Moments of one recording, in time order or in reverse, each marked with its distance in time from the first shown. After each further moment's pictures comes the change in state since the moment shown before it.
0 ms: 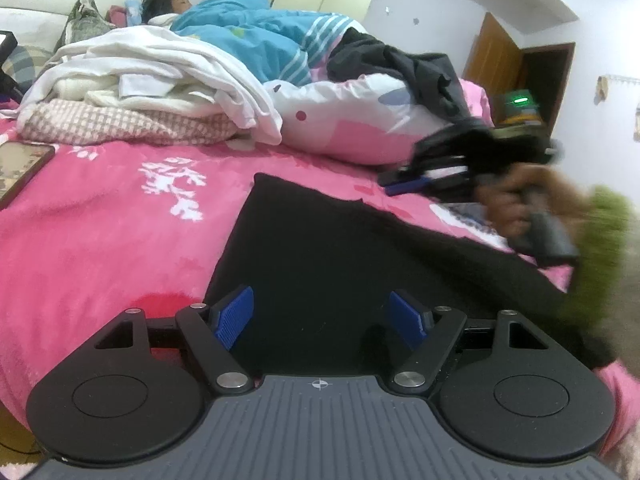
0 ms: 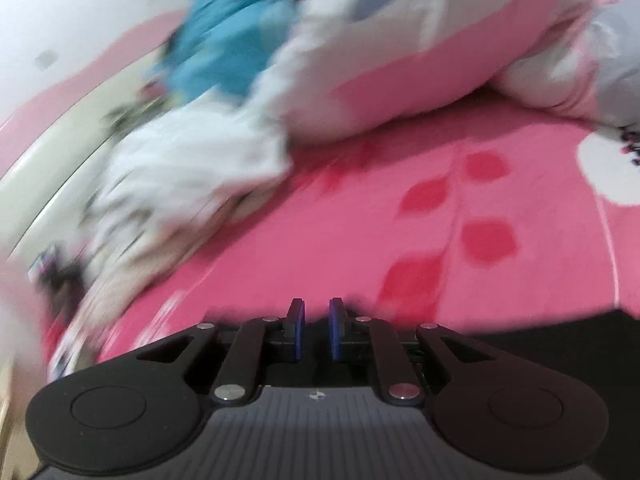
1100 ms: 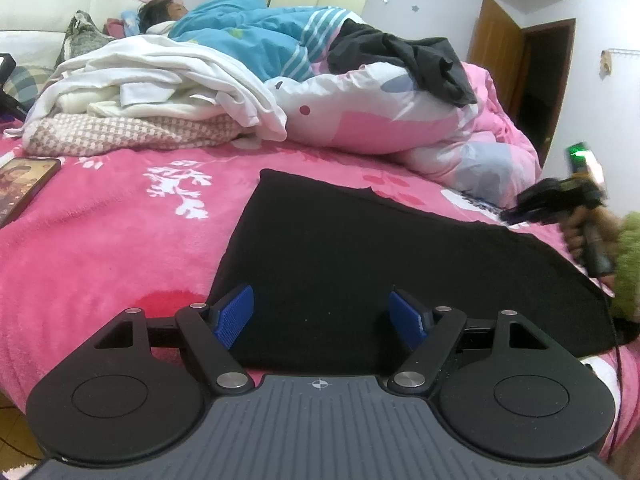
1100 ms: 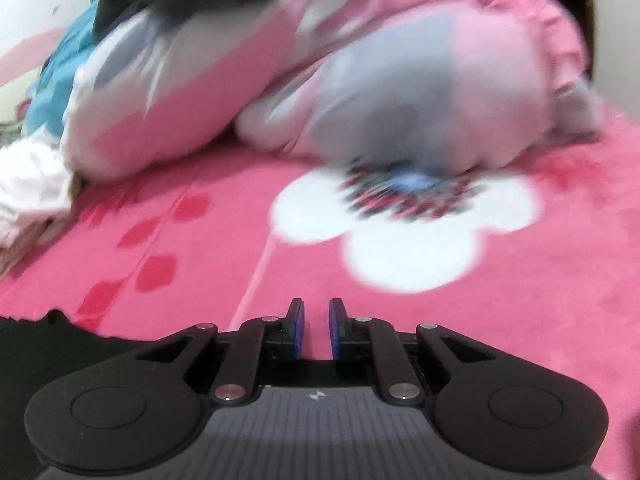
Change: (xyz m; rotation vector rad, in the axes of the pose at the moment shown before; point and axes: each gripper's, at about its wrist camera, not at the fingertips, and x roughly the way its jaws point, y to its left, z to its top) left arm 0.002 -0.009 -0.002 0.060 0.013 0.055; right arm -0.100 -0.157 -0.009 0.055 -0.201 -0.464
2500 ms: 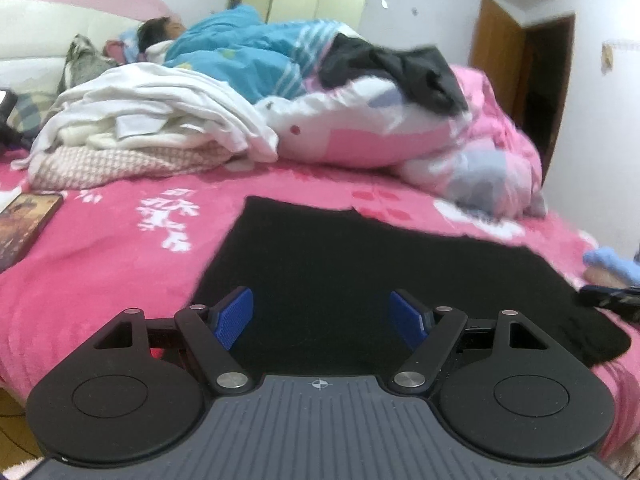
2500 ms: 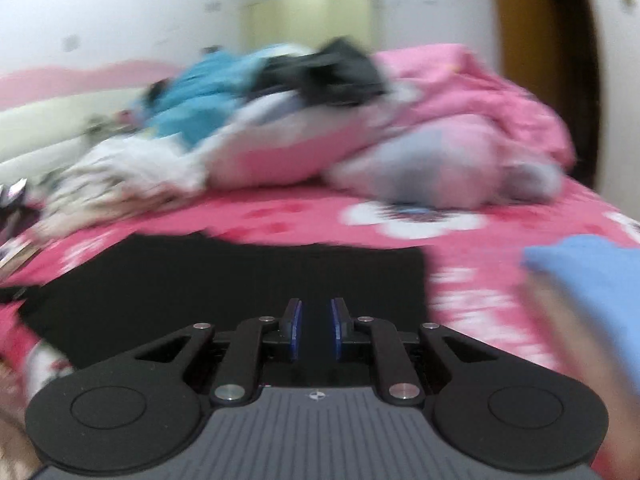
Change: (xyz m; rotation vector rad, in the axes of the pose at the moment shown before) left arm -0.013 -0.048 0.018 0.055 0.007 0.061; right arm -0.197 0.086 -0.172 -0.265 -0.246 0.120
